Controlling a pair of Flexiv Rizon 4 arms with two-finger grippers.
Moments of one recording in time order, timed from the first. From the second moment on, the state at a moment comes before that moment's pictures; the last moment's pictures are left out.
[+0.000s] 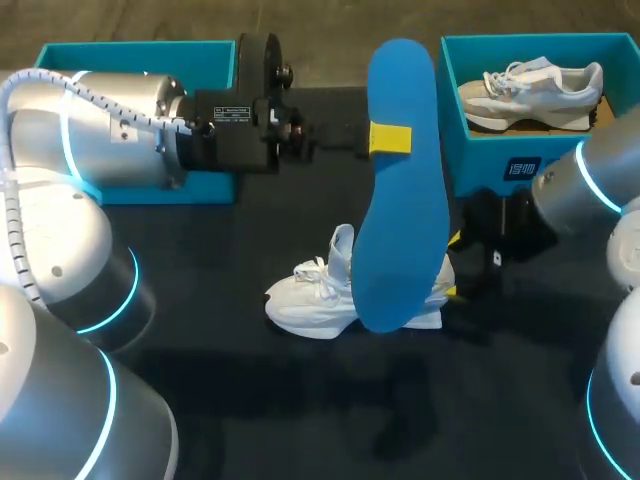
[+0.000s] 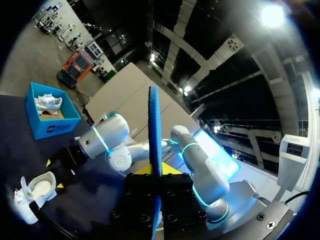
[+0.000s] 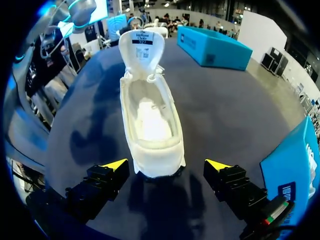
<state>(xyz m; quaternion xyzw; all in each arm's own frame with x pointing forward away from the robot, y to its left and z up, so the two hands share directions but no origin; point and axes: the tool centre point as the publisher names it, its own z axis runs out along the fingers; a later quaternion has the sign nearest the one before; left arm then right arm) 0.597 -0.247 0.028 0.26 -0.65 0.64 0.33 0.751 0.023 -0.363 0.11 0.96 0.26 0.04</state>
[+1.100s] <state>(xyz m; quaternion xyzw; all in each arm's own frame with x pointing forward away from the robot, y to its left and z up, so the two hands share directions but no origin) 0.597 -0.247 0.028 0.26 -0.65 0.64 0.33 0.748 0.021 -0.321 0.07 0.99 0.08 0.04</state>
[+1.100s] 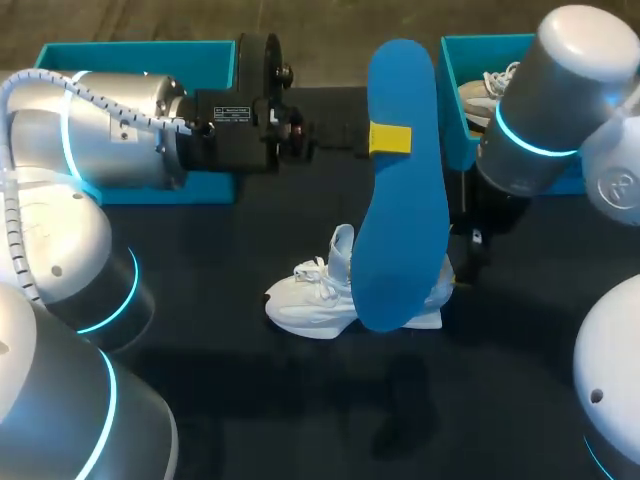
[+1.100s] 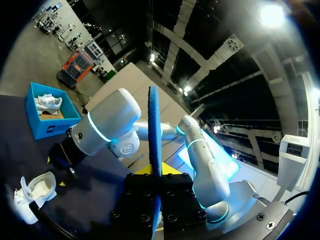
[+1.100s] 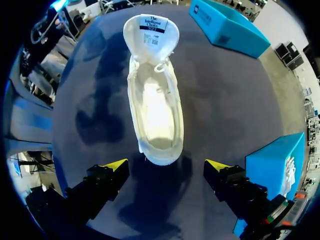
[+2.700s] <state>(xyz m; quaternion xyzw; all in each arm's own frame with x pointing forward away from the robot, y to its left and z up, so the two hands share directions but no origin) 0.597 -0.247 0.028 0.26 -0.65 0.64 0.33 0.751 0.032 -0.318 0.07 1.00 0.02 0.04</state>
